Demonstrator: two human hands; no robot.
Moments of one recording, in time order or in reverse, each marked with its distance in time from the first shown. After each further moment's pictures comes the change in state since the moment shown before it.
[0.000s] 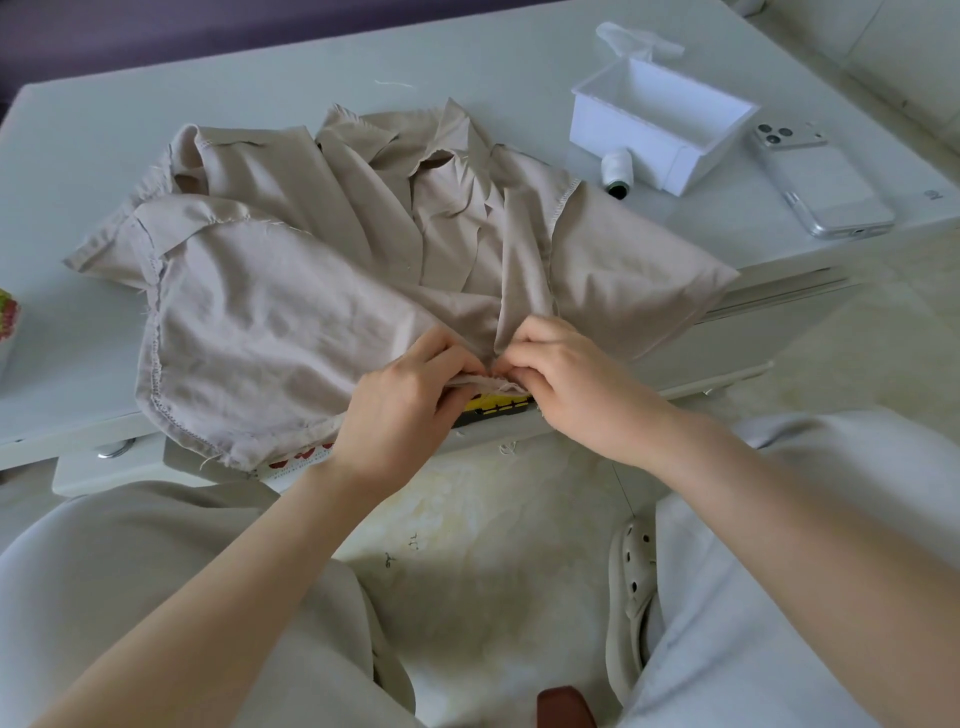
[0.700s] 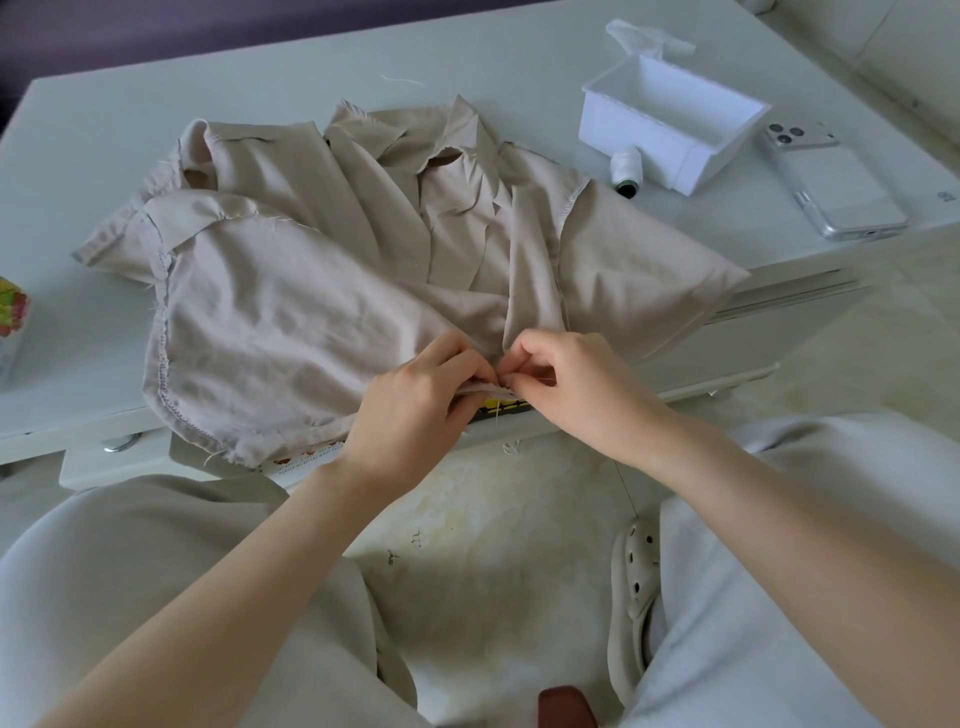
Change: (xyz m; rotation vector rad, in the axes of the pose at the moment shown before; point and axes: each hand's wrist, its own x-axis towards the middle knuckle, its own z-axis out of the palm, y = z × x) left_hand -0.001 0.003 0.001 0.020 -0.040 -0.007; right_hand -0.001 -0.011 0.000 0.215 0.023 0.237
